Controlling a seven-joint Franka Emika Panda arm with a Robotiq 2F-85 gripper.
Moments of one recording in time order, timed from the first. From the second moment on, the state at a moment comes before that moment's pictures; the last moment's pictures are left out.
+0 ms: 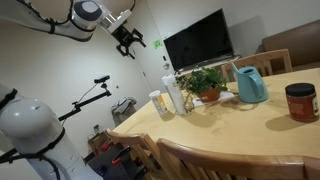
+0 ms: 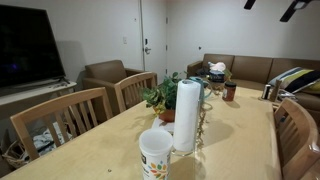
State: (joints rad) arm 0.31 -0.44 -0.04 -2.32 -0.24 2.25 -1.04
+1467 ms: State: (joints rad) arm 0.19 0.11 0.10 -1.83 -0.21 2.00 -1.21
